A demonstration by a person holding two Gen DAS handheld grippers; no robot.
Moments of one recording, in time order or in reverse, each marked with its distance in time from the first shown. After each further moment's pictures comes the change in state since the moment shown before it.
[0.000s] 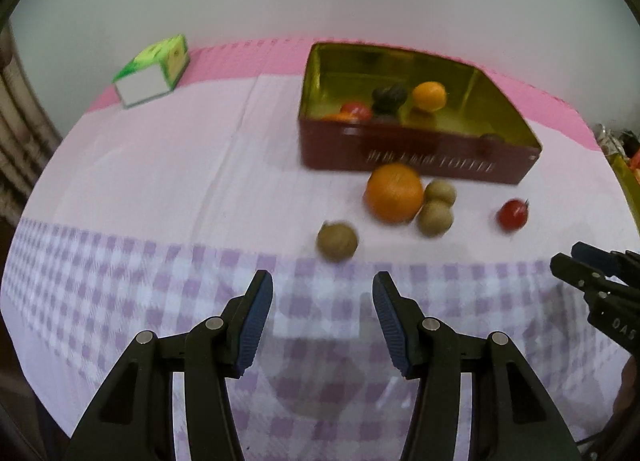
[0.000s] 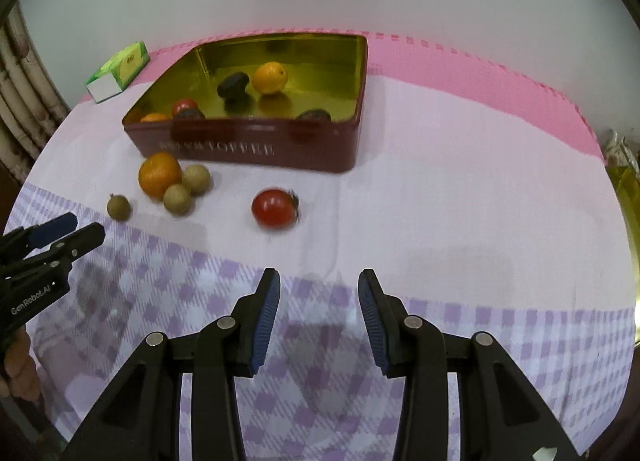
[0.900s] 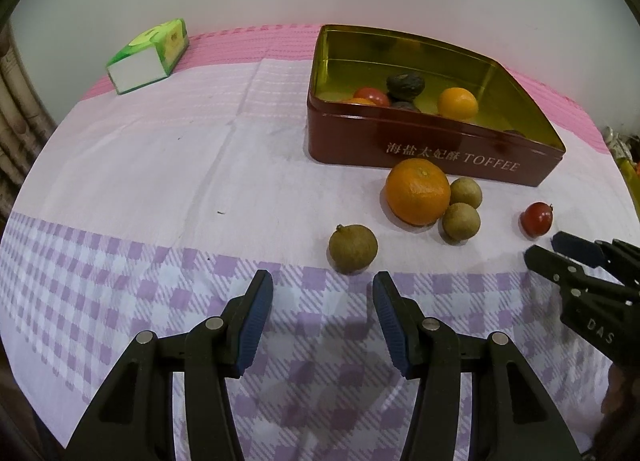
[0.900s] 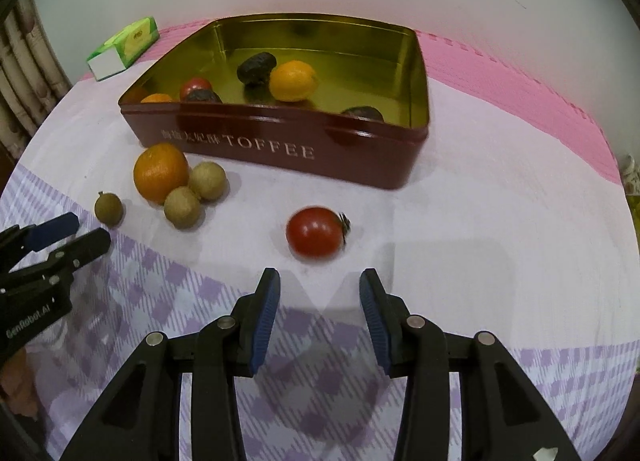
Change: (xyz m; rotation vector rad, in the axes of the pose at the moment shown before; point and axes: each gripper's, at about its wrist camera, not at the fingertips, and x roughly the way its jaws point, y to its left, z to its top) left arm 0.026 0.005 0.007 -0.016 0.022 -0.004; right arm 0.038 0.033 0.022 -0.073 0.017 -0.009
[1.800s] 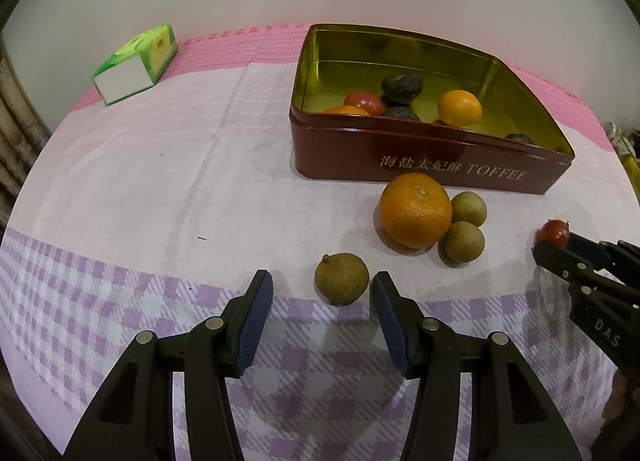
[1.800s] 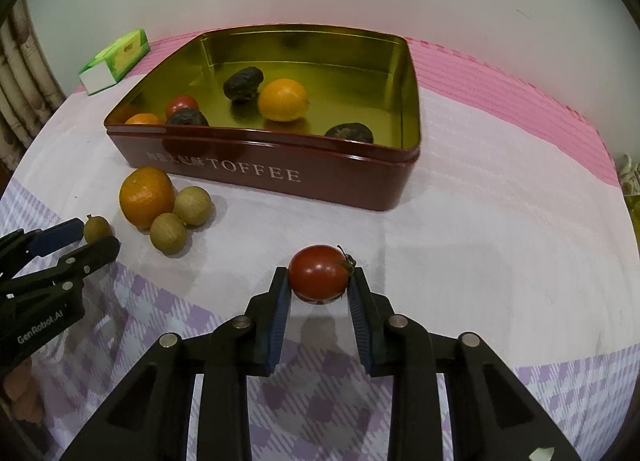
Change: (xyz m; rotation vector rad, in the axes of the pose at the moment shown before) left arm 0.012 -0.007 0.013 0.020 -0.001 0.000; right arm 0.002 -0.009 0.007 0.026 -0.031 -0.014
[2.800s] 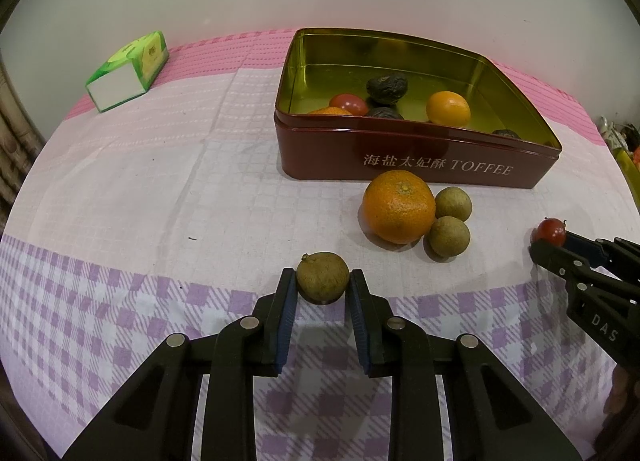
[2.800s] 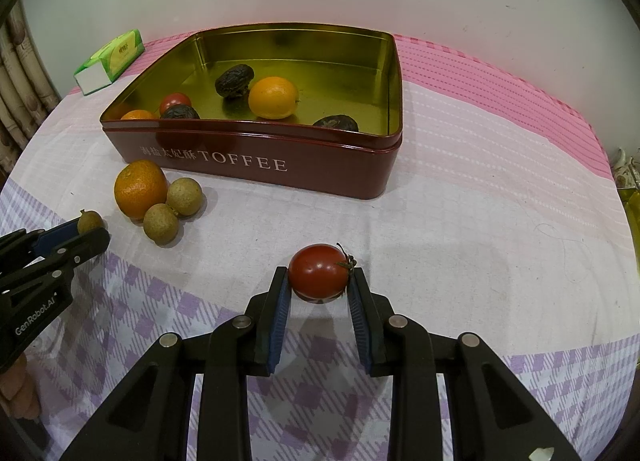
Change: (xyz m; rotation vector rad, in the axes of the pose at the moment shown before) left arm -0.004 -0.007 -0.004 0.017 -0.017 -0.014; right arm -0.003 -0.003 -0.004 0.010 0.005 -0.012
